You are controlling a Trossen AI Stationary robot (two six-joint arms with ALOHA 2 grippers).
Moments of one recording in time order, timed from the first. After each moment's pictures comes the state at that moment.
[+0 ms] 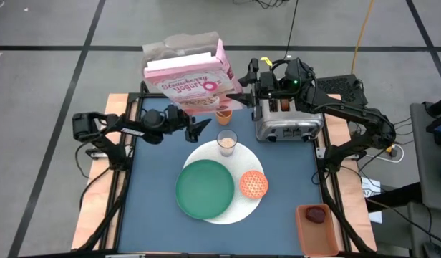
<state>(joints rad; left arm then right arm) 0.34 1.56 0.56 1.57 0.24 0.00 -0.38 1.38 1.35 0.21 -0.48 -0.14</state>
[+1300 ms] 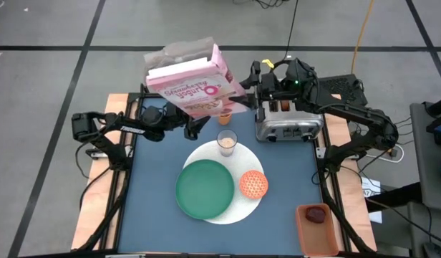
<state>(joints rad) 0.36 1.56 0.61 1.57 0.29 -0.03 -0.38 1.35 1.35 0.10 -0.48 -0.15</state>
